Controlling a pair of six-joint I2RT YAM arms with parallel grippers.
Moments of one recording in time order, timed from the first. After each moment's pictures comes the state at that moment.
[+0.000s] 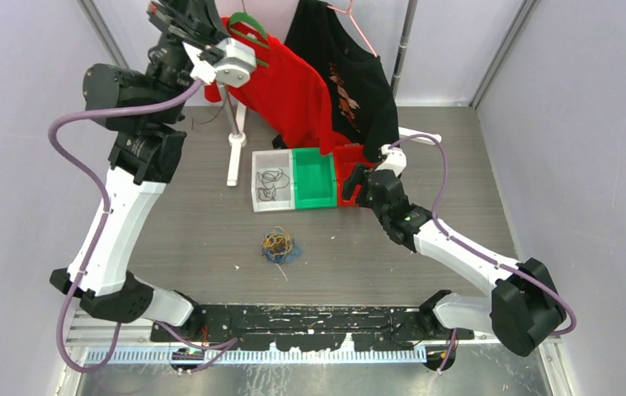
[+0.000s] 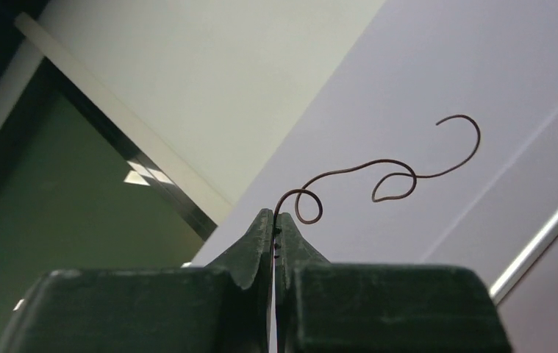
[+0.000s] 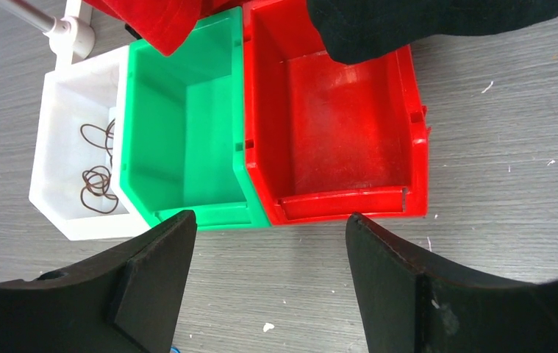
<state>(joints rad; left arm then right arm) -0.56 1.45 2.07 0.22 0.16 1.23 0.60 1.20 0.72 0.03 0.36 0.59</state>
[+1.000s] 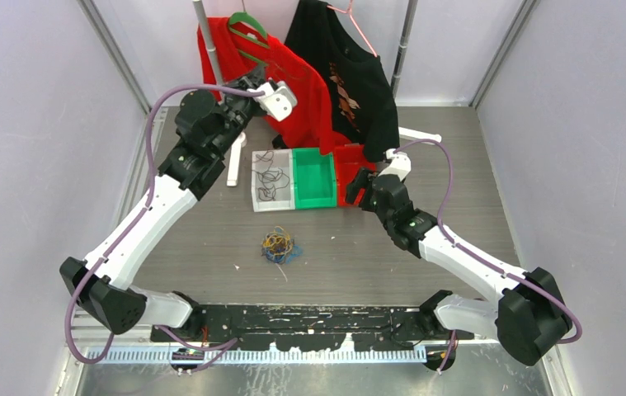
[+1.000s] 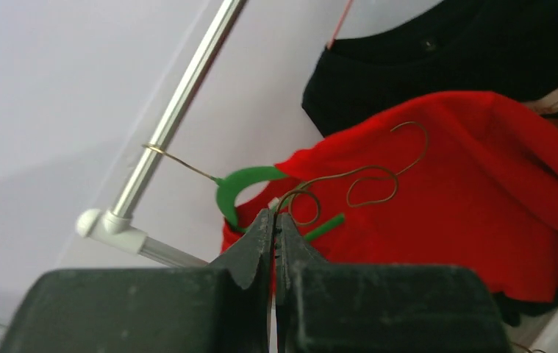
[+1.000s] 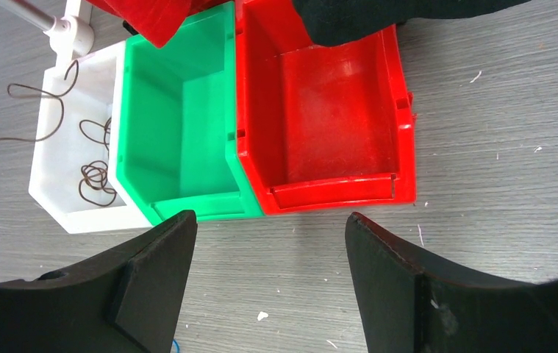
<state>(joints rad) -0.56 1.35 1.49 0.09 0.01 0.99 0.59 1.14 0.67 0.02 0.36 0.60</state>
